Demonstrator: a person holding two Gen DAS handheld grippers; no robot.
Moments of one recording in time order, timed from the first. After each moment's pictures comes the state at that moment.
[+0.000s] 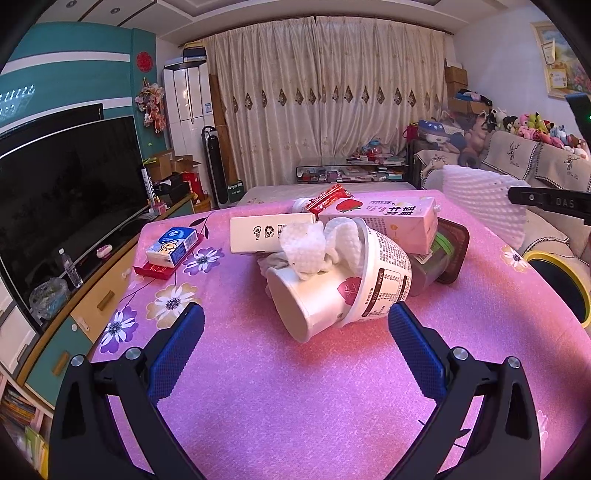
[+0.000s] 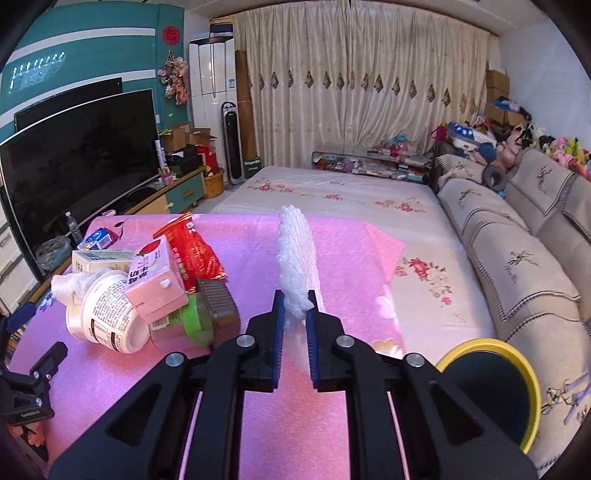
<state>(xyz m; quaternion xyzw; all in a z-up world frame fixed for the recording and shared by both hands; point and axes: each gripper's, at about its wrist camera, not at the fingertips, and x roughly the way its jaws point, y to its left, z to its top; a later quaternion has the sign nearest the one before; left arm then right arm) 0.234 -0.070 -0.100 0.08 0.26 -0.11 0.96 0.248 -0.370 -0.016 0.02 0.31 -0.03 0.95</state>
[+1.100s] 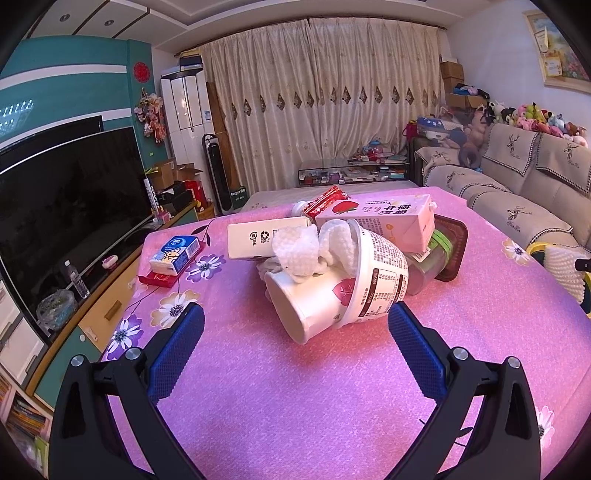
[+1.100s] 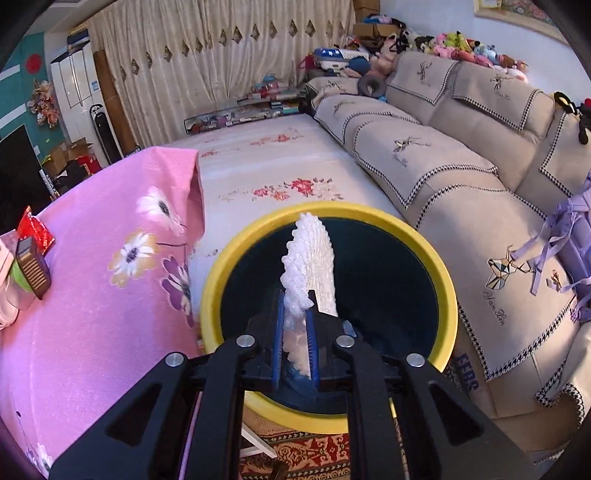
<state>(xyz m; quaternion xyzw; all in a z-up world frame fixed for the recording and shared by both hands) 0.227 -0.080 -0.099 0.10 0.25 -0.10 0.96 0.152 -0.553 -0.114 0.15 0.39 -0.23 0.88</state>
